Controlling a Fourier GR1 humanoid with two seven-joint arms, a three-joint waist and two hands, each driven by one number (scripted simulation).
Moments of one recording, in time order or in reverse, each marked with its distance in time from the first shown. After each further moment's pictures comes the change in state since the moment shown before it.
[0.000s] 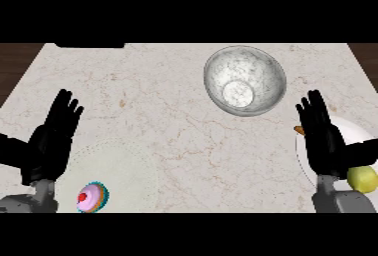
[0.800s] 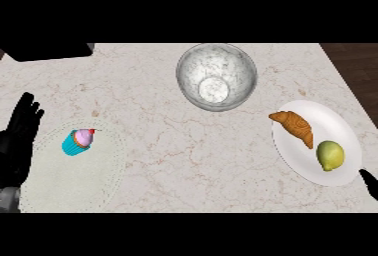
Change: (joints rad) left arm 0.069 0.160 0.060 0.032 -0.121 -0.017 -0.061; right arm 0.404 -0.336 -0.152 -0.122 0.748 -0.483 -0.095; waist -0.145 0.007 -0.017
